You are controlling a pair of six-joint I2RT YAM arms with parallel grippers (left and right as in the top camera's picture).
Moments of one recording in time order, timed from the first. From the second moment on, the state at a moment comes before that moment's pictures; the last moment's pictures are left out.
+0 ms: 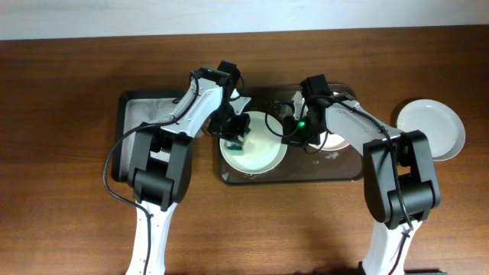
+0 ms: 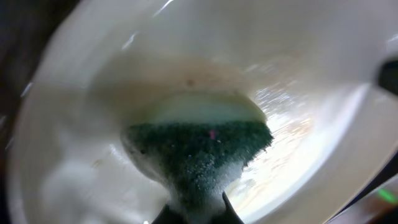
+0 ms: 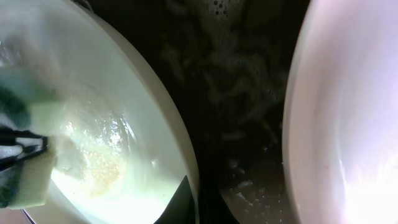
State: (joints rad) left arm -0.38 2.38 1.92 -1.17 0.37 0.00; right arm 0.22 2.05 1.34 -0.65 -0.42 0.29
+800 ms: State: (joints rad) left arm -0.40 2.38 1.95 -1.16 0.20 -0.18; right arm 0.22 2.05 1.34 -0.65 -0.42 0.29
